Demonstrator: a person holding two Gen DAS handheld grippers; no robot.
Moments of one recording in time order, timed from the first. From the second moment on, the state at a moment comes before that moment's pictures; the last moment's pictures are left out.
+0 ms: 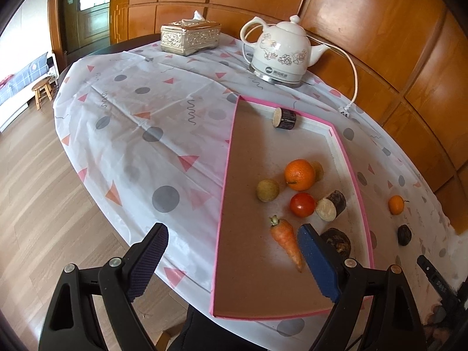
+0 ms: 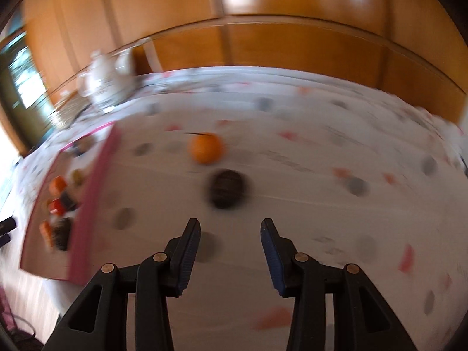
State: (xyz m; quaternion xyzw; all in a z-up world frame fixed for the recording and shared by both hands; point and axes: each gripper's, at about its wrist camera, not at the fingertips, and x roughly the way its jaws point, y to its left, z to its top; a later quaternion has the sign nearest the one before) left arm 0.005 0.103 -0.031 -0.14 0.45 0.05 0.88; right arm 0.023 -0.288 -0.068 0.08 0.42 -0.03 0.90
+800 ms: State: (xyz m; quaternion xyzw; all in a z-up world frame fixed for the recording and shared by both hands) left arm 0.028 0.015 -0.012 -0.06 0.45 -0.06 0.89; right arm -0.049 -0.454 -0.098 0.17 0.40 -0.32 0.84
